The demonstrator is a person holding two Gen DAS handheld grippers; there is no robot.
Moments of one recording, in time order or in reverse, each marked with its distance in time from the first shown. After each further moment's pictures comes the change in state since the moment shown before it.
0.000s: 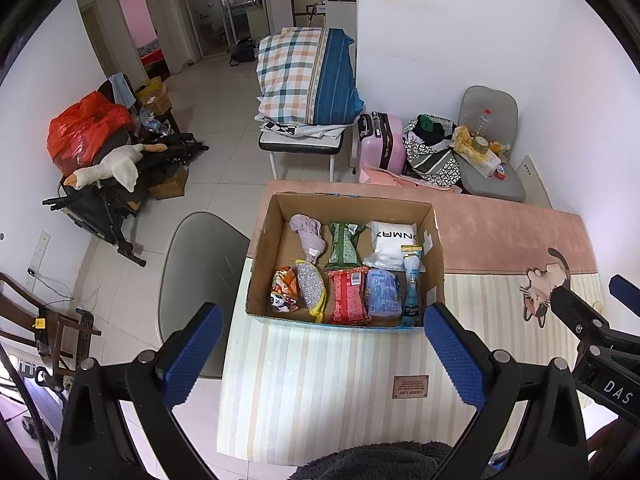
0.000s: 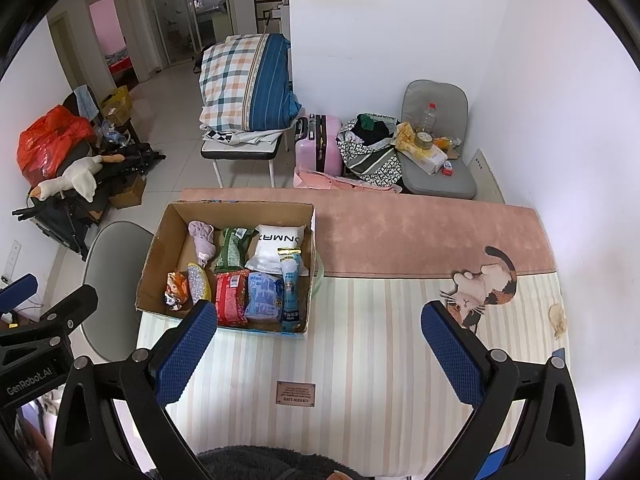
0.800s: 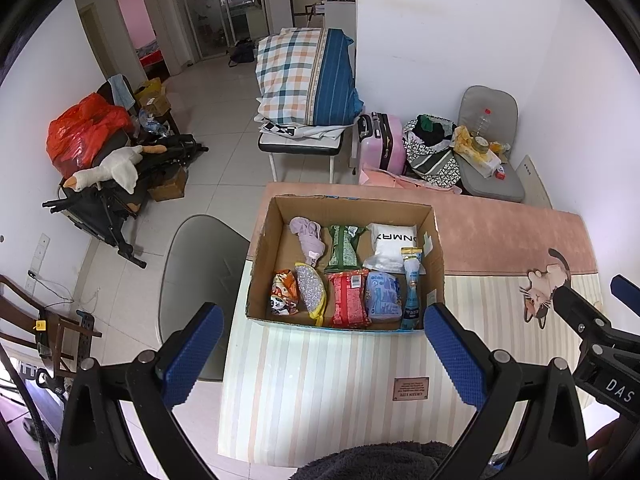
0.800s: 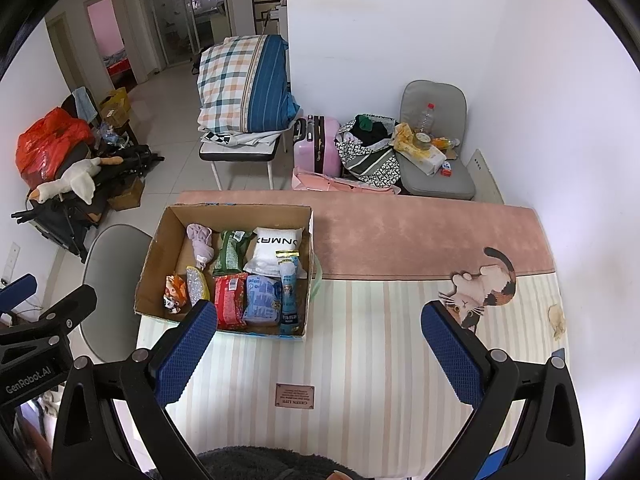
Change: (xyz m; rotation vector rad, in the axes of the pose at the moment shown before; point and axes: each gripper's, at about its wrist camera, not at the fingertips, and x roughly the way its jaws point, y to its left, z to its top) left arm 0.000 -0.002 0.001 -0.004 0.000 0.002; right arm 0.000 -0.003 0.006 0.002 -0.007 -0.009
